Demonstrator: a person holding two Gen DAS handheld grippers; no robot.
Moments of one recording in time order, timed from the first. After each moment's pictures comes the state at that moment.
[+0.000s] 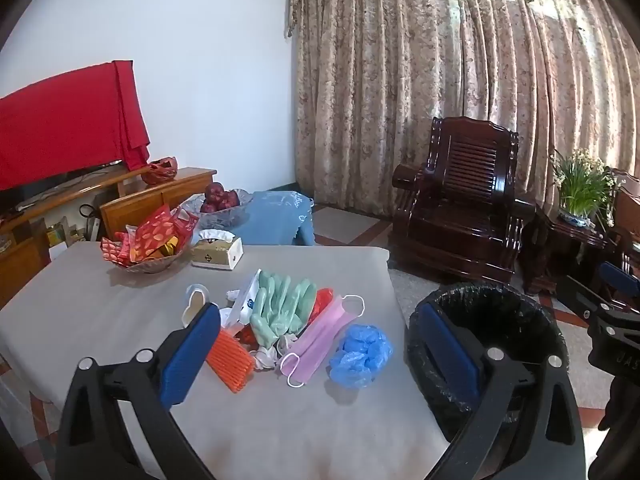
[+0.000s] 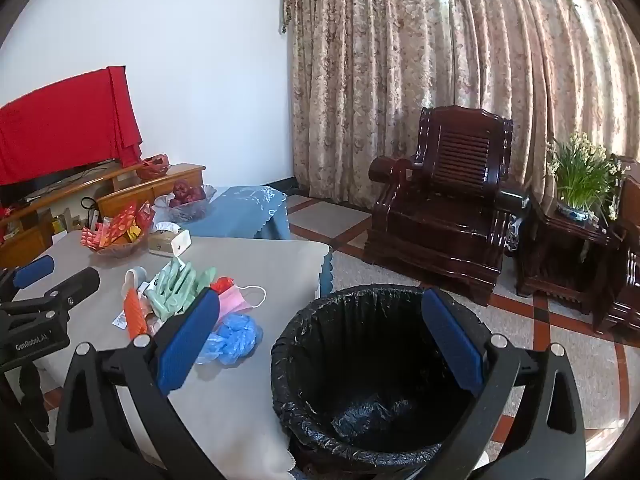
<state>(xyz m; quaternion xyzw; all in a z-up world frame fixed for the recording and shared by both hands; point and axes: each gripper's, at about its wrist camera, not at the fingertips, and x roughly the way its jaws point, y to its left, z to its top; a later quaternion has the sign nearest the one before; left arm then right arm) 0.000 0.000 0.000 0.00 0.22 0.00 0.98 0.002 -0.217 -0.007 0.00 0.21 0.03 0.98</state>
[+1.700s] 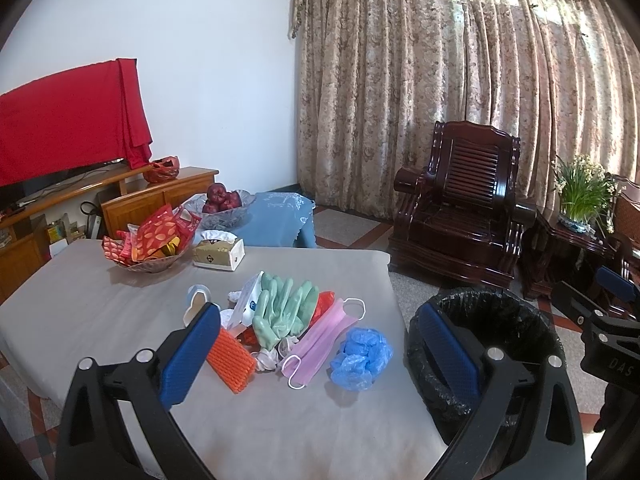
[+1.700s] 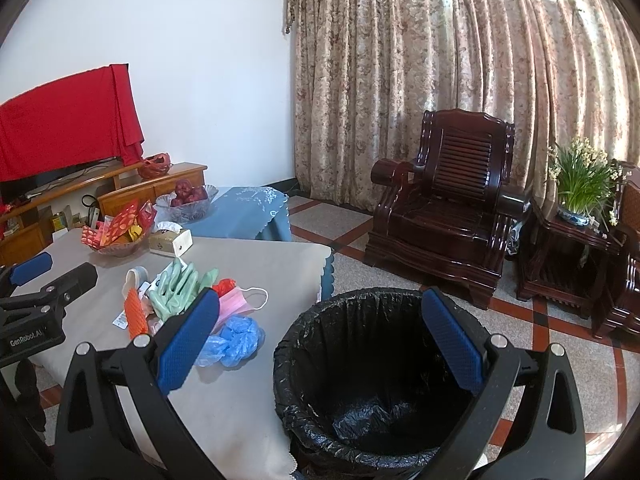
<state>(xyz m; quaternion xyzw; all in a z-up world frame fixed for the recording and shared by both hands) -0.002 0.003 0.002 0.00 0.22 0.00 0.98 0.003 -0.213 -0.006 0.00 0.20 0.03 0.98</state>
